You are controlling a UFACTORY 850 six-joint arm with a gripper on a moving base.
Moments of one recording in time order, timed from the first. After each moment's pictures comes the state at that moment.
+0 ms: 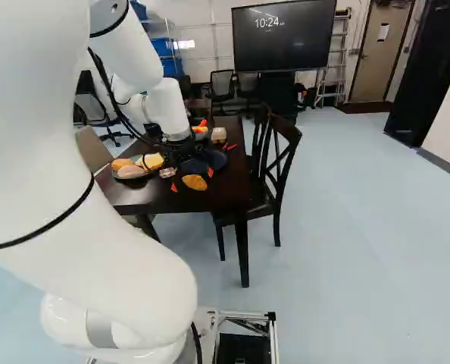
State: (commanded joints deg) arm 4.5 1.3 -45.0 0.0 -35.3 -30.7
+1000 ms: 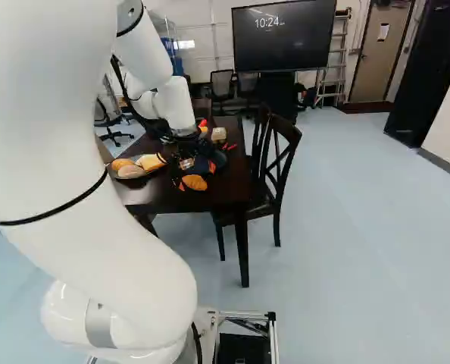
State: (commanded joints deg) arm 2.9 -4.1 -50.7 0.0 -37.6 -46.4
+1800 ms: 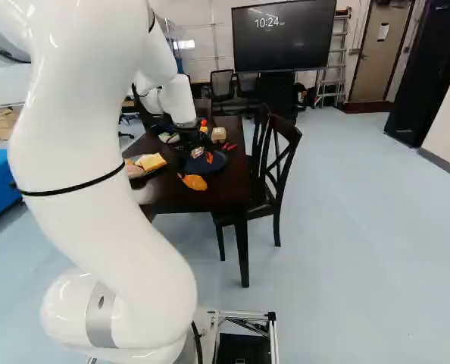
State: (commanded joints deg) arm 4.7 -12.5 -60.3 0.0 -37.6 -53.0
